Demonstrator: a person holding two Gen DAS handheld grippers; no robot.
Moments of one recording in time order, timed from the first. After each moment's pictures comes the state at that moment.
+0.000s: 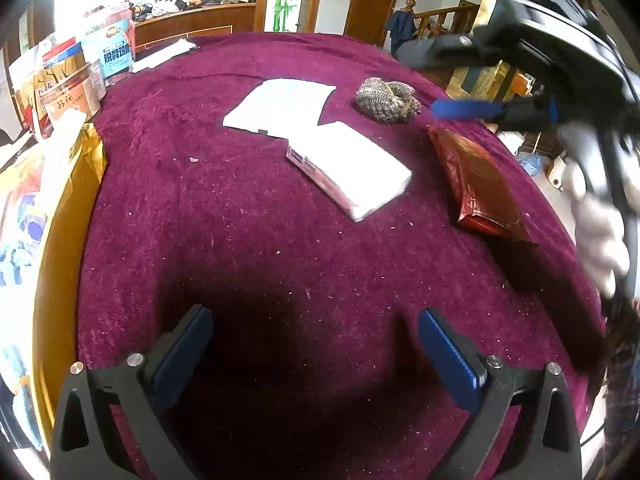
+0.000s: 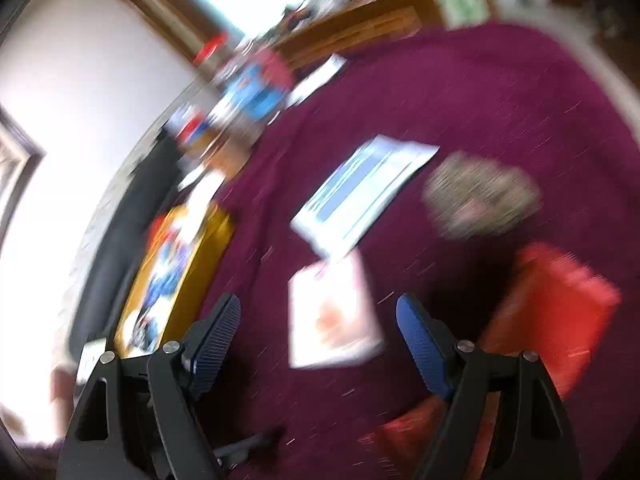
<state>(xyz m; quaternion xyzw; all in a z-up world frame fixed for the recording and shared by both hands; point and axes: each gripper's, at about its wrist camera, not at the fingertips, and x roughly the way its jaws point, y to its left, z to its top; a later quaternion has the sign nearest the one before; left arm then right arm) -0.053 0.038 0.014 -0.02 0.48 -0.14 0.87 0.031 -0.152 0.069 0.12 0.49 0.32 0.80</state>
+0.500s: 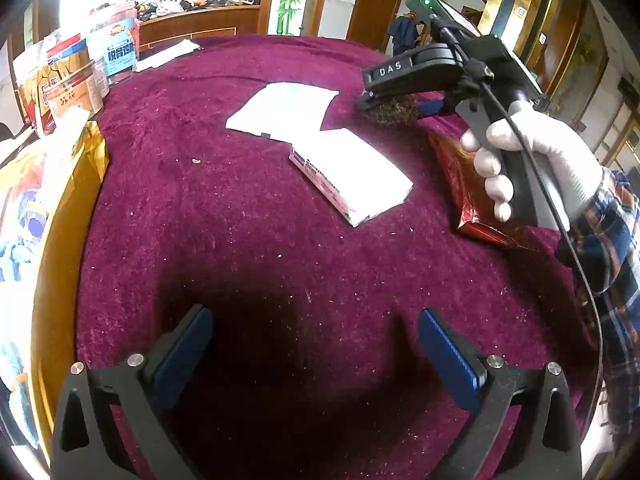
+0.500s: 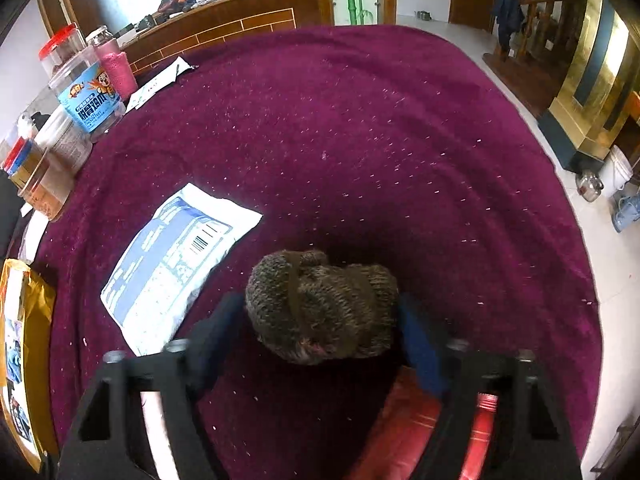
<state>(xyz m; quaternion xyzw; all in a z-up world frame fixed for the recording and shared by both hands) -0.055 0.039 0.015 -0.03 0.47 -0.14 0.87 0.119 -0.142 0.034 -0.01 0.52 0.07 0.85</state>
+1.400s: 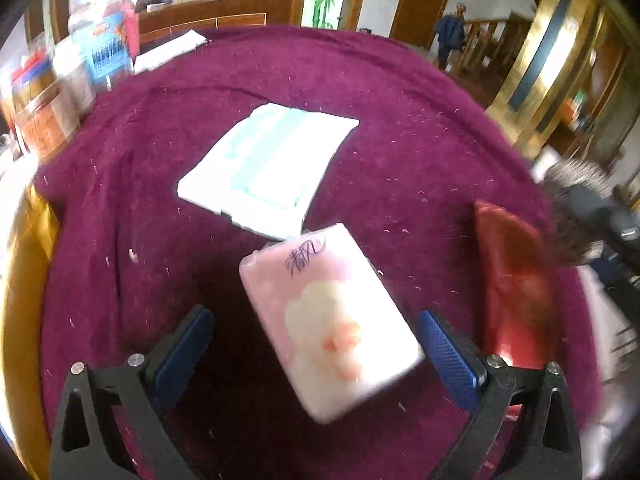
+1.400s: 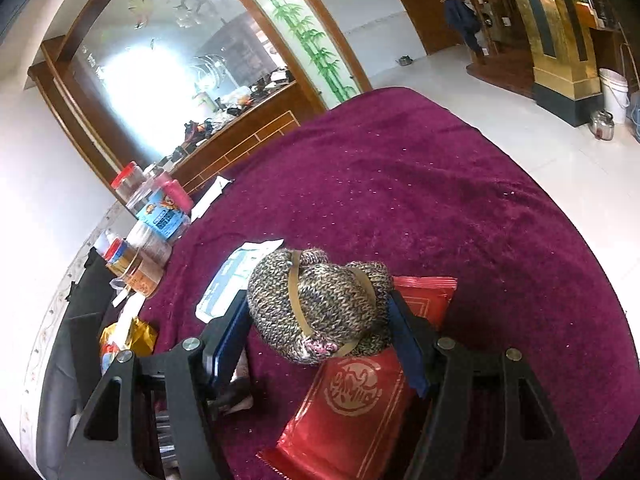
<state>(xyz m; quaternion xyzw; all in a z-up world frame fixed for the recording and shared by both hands) 0.049 -0.017 0.012 -0.02 0.49 -0.05 0.87 -0.005 -0.246 0.066 0.21 0.36 0.11 0.90</state>
